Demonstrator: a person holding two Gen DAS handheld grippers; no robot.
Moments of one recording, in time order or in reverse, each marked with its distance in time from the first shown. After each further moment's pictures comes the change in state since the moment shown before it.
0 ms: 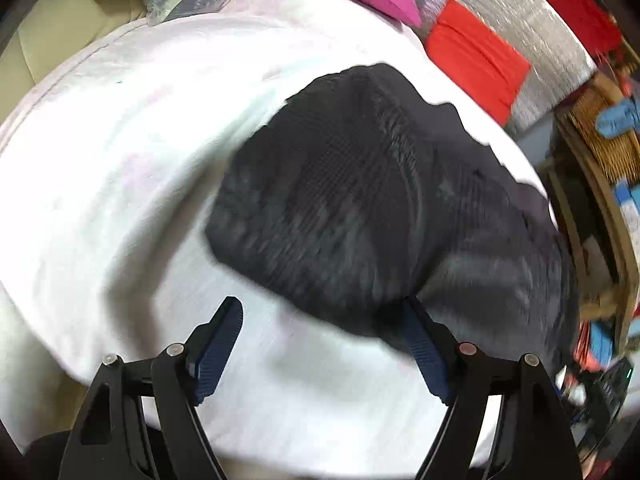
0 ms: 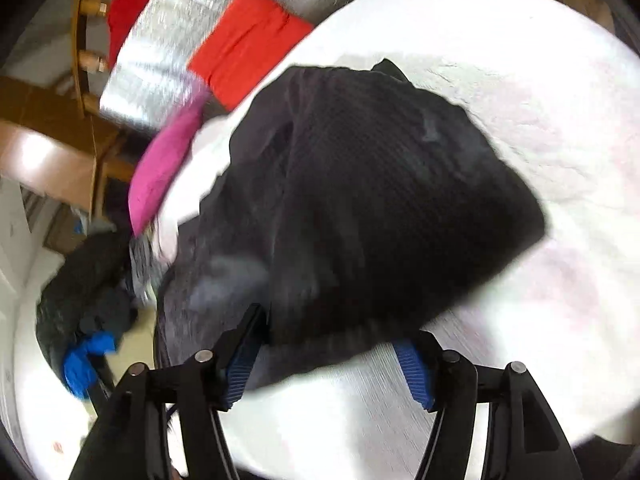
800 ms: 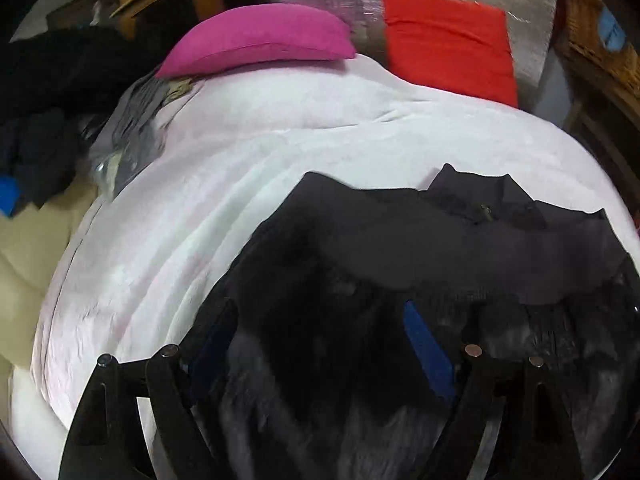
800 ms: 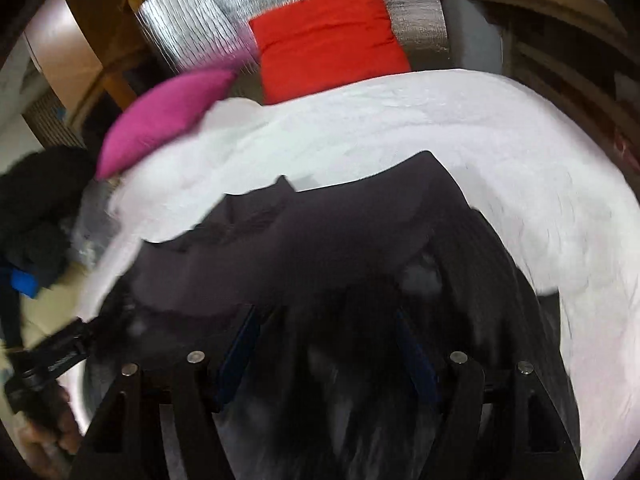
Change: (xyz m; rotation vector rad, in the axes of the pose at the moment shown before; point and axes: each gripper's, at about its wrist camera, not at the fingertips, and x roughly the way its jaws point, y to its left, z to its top) left arm 0.050 -0.124 0.113 0.343 -0.180 0.295; right arm 0.113 0.133 0.127 -0.434 -0.068 -0.250
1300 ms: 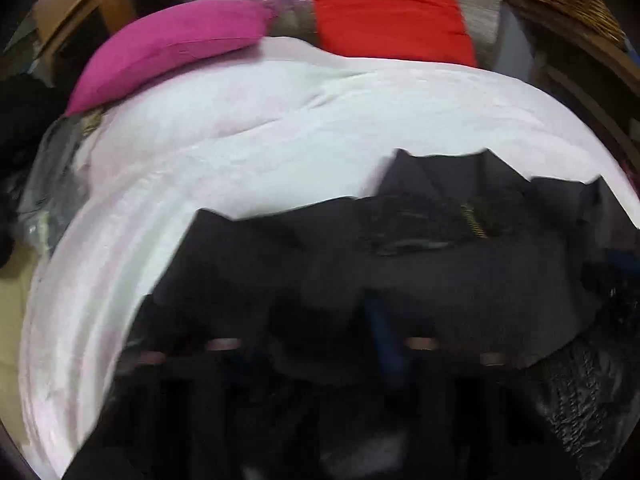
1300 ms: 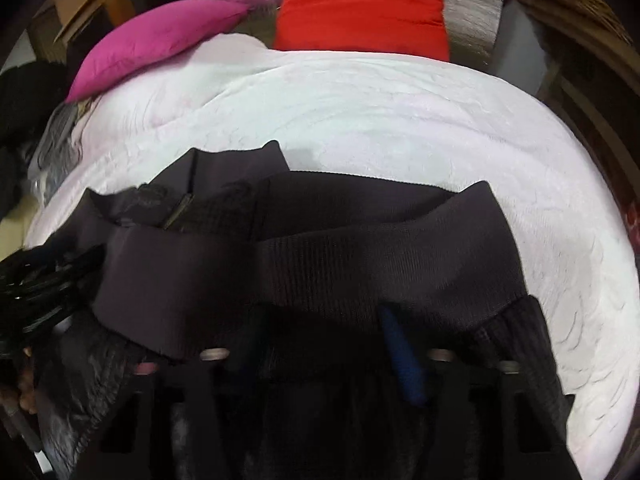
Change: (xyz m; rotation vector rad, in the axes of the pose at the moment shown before) left arm 0.069 -0.056 0.026 0.198 0.016 -0.115; right arm 0.071 0.024 0.029 -0.231 0.141 -0.123
